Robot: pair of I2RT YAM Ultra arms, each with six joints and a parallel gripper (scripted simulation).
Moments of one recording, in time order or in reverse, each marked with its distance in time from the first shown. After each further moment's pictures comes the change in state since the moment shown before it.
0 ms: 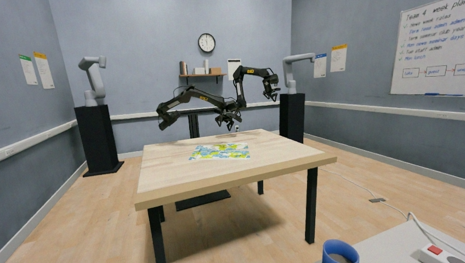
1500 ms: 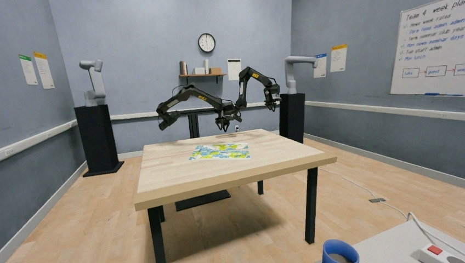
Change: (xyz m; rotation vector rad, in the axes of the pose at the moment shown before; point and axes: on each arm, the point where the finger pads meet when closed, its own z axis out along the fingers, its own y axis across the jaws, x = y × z) left arm 0.065 -0.076 0.046 0.084 0.098 0.039; right arm 0.037 0.018 -0.005 -0.119 0.049 -0.142
